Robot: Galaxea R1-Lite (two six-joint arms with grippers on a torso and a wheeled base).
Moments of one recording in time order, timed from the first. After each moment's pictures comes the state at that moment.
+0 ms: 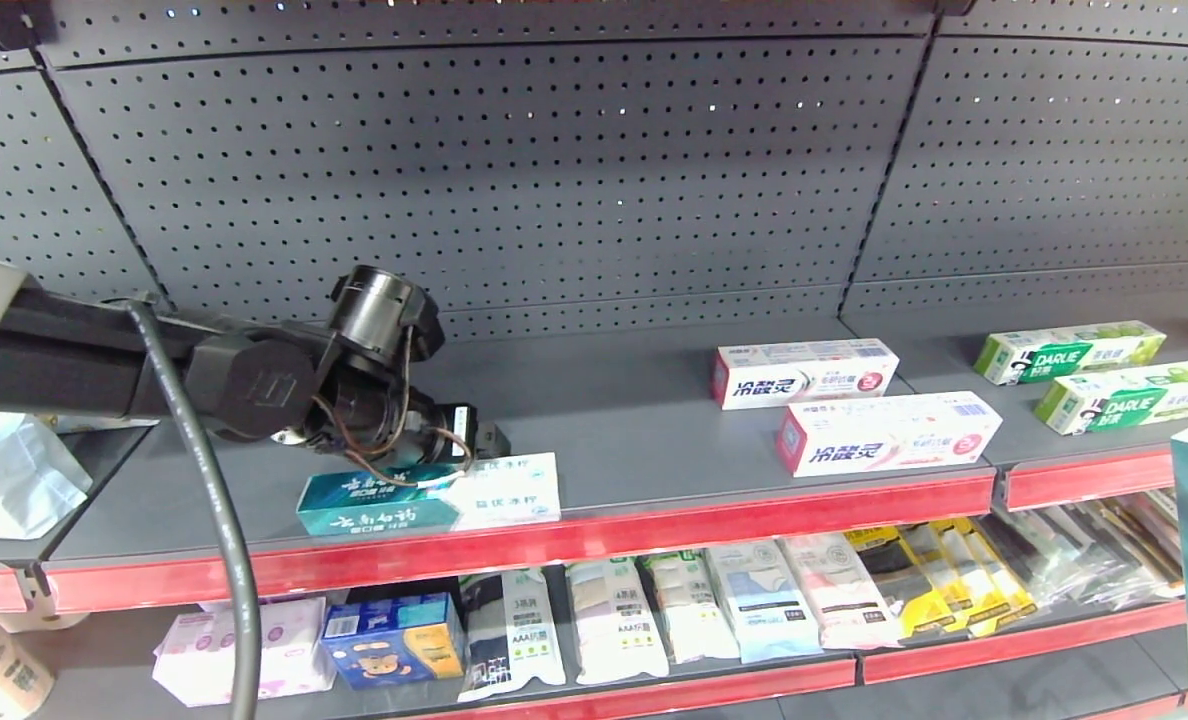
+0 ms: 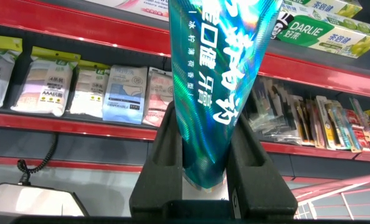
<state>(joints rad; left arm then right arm) -0.40 1.93 -1.21 0.15 -0.02 -0.31 -0.01 0.65 -0.31 -0.03 -0.02 -0.33</state>
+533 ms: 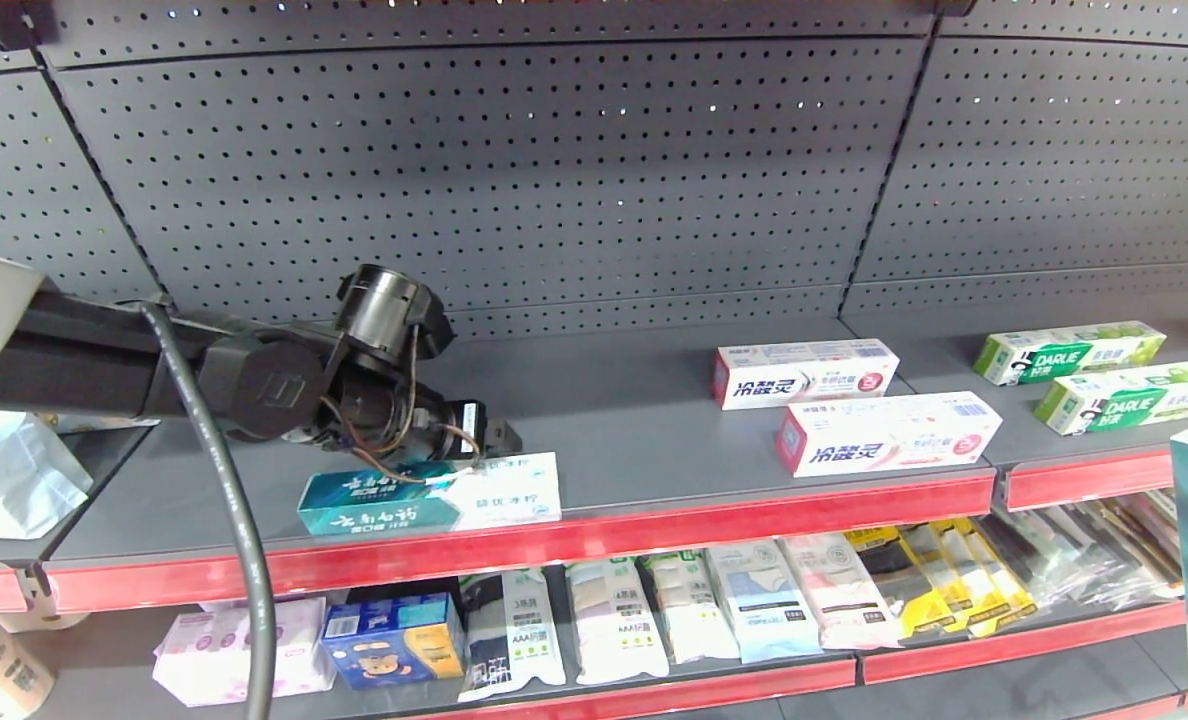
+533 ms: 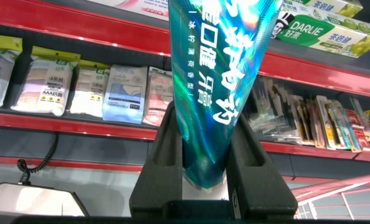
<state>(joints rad) -0.41 1.95 -1.22 0.13 -0.06 -0.32 -0.01 0.65 -0.31 -0.03 -0.02 -0.33</state>
